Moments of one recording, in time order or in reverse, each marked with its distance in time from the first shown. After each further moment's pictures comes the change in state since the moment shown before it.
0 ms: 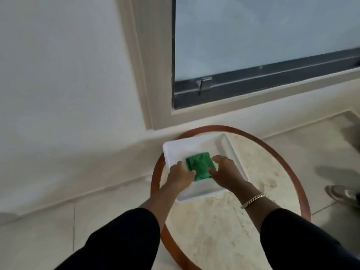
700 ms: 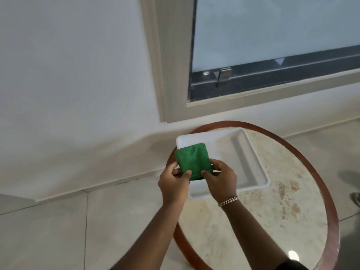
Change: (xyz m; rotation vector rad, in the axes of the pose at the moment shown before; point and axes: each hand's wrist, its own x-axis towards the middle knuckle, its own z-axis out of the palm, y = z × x) left_hand -0.034 -0.051 -0.003 -0.687 0.493 -0.030; right_hand -0.041 -0.059 0.049 0.547 0.221 0.125
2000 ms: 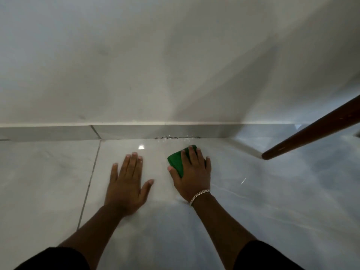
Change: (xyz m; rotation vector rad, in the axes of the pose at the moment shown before) left_hand 0.428 -0.632 -0.279 1.210 -0.017 0.538; right_hand 0.022 0.329 0.671 -0.625 -0.087 -0.650
